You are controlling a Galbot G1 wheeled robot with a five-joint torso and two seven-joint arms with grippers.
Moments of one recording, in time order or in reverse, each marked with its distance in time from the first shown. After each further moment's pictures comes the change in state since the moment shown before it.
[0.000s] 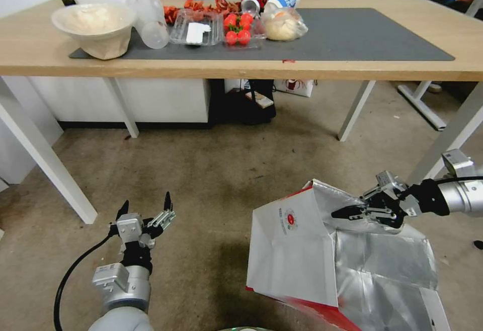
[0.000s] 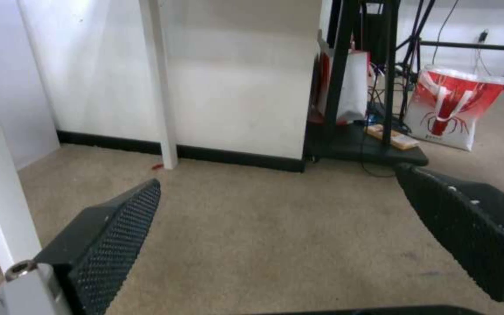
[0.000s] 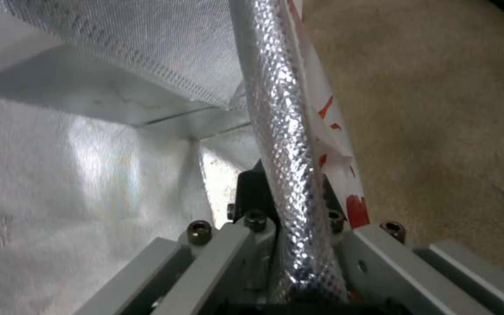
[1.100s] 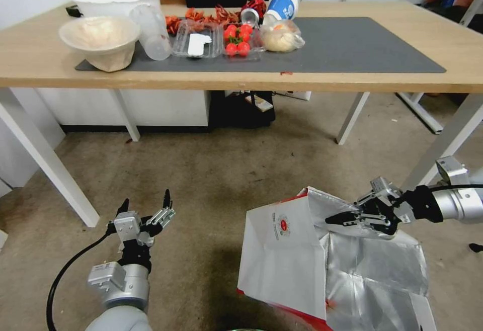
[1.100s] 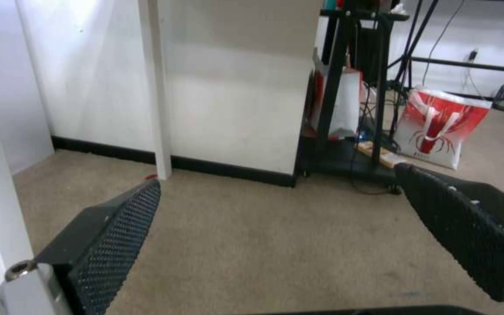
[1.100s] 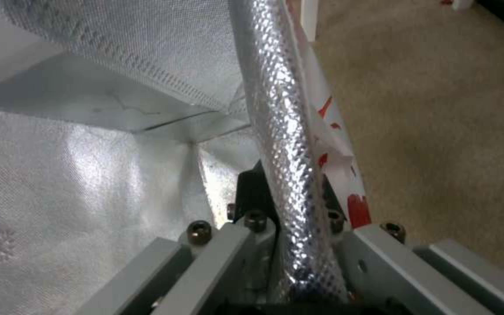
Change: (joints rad) left arm 0.006 0.008 -0.006 -0.029 -0.043 0.002 0.000; right arm -0.030 0.027 0.007 0.048 -0.009 0.003 0.008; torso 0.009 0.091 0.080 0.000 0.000
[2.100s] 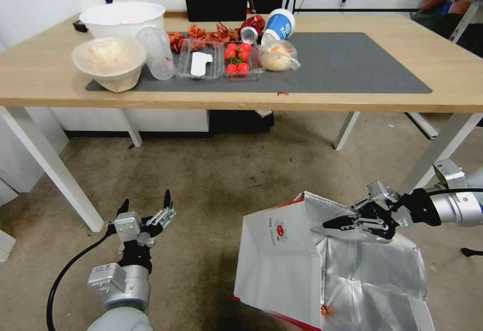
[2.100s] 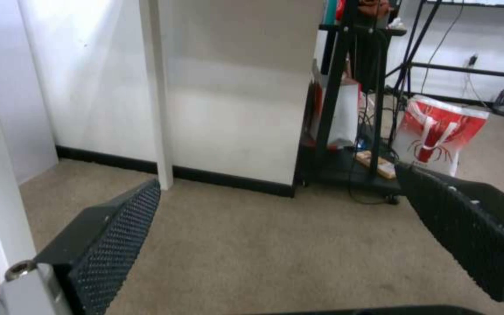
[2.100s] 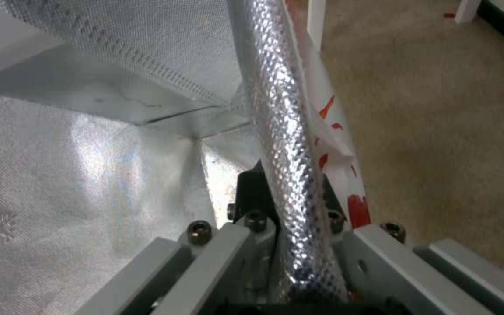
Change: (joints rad) left arm -0.001 -0.008 0.004 0.007 0.008 -0.005 -0.001; right arm -0.009 0.000 0.006 0.016 -0.006 -0.001 0.001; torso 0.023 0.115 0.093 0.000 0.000
